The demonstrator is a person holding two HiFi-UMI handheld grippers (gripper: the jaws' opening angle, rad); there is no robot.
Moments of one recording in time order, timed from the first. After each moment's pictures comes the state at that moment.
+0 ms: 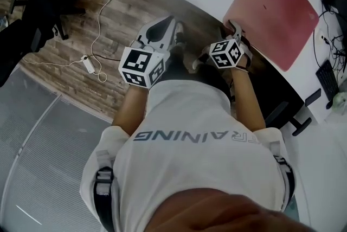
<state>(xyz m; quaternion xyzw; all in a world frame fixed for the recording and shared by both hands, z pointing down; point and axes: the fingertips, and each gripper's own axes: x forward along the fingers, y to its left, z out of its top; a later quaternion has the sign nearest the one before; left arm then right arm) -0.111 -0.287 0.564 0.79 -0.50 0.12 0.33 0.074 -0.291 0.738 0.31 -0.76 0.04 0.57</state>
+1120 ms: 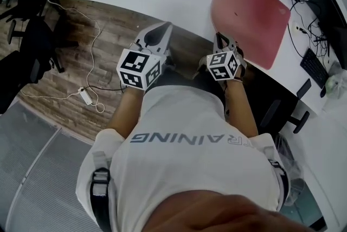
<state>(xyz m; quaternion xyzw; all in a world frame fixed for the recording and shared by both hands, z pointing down) -0.065 -0.321 0.506 0.84 -0.44 0.10 0.29 0.110 -0.311 0.644 0.40 -0.76 0.04 0.50</state>
